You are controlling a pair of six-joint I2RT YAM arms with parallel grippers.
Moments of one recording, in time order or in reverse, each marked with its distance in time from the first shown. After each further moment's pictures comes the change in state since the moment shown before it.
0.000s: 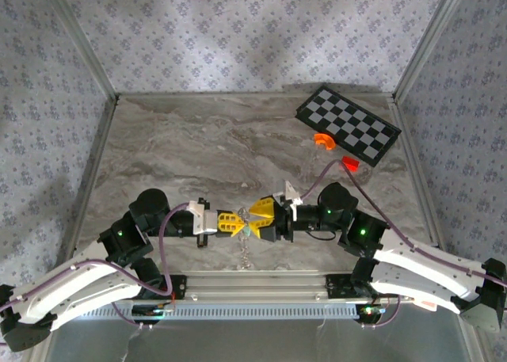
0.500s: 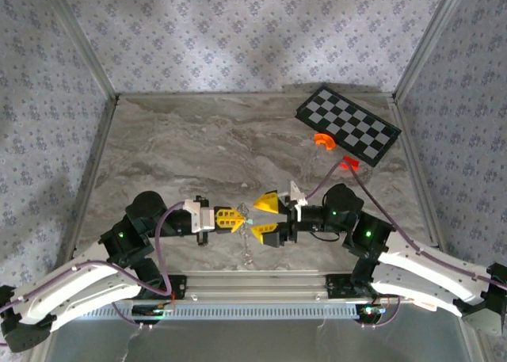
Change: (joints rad) left arm -0.001 -0.025 -0.045 0.111 -0.048 -0.037; right arm -0.005 -0.046 0.002 -0.037 0.019 -0.005
